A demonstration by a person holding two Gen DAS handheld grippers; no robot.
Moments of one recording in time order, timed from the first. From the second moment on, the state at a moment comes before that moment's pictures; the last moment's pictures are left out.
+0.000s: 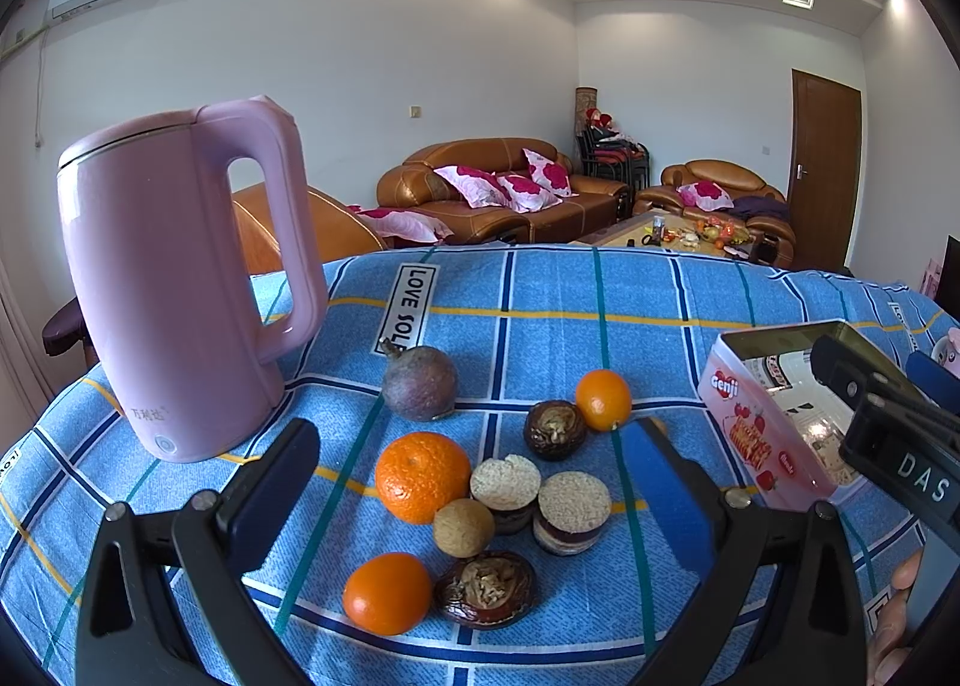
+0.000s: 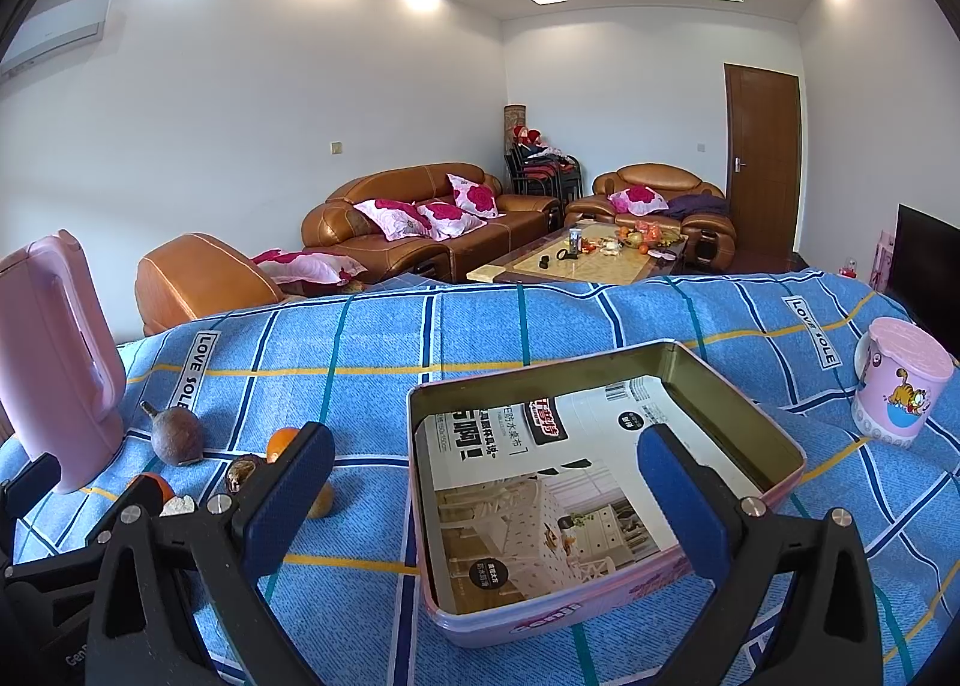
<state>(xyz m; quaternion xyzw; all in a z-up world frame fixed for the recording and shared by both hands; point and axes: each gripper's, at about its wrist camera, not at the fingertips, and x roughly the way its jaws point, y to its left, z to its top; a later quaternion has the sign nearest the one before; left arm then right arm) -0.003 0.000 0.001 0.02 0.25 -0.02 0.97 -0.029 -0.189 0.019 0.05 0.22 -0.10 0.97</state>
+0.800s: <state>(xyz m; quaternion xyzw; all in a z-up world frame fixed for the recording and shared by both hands) -0.003 0.001 0.001 0.02 0.24 -0.02 0.97 -0.029 -0.189 0.020 0.05 0.22 -0.10 0.97</state>
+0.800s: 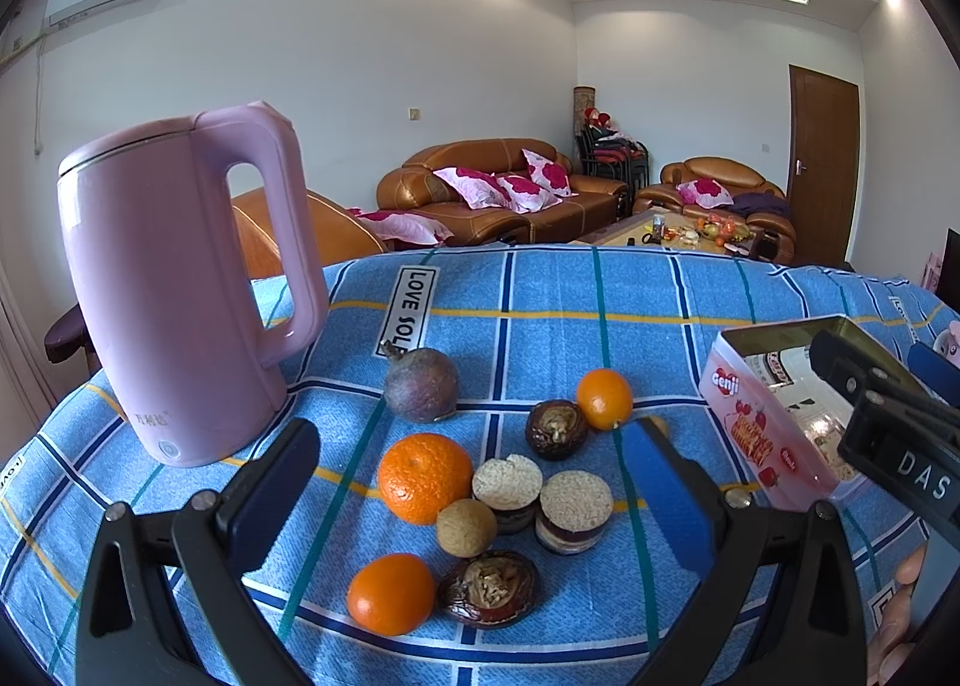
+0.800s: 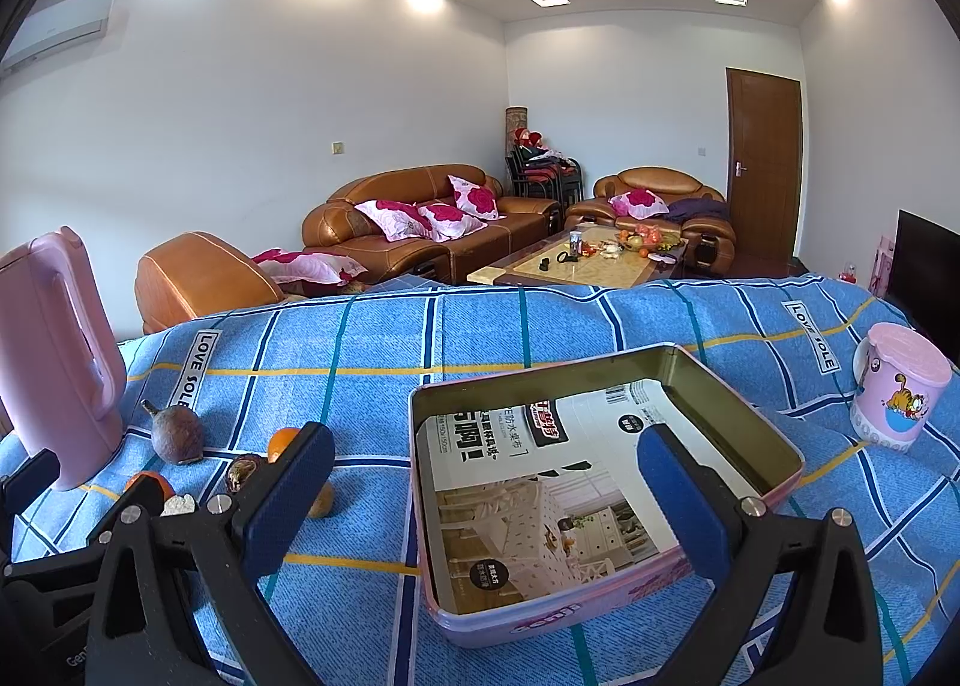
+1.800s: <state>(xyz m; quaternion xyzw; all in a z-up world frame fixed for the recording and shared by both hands) -0.011 0.057 -0.018 0.14 0.36 -0.20 0.90 -0.031 -0.159 0.020 0.03 0.22 -0.01 0.97</state>
